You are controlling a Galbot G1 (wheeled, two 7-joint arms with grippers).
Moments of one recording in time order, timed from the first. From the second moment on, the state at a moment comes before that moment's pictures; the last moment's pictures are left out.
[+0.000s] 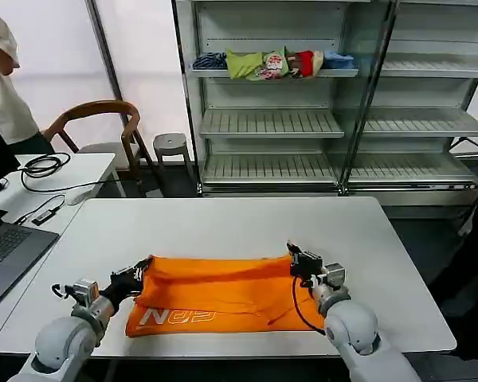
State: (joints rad) left arm 1.25 -0.98 -0.51 -1.82 -0.57 0.38 0.11; right arm -1.08 1.18 0.22 1.84 0.41 -0.41 0.09
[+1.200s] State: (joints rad) left arm 1.34 -0.99 -0.52 -1.87 -0.53 0.39 0.12; right arm -1.15 1.16 0.24 1.87 0.39 -0.41 0.09
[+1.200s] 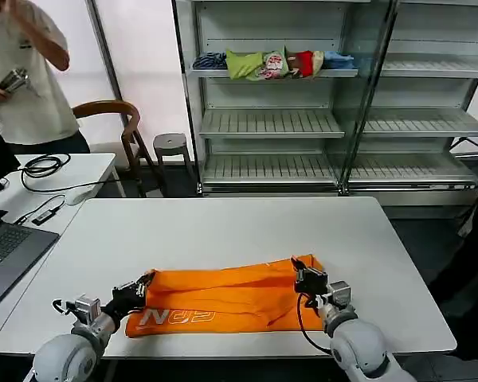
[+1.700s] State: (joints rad) left arm 1.36 -0.98 -0.53 -1.87 -0.47 0.45 0.11; right arm -1.16 1.15 0.24 1.86 0.38 -0.41 0.10
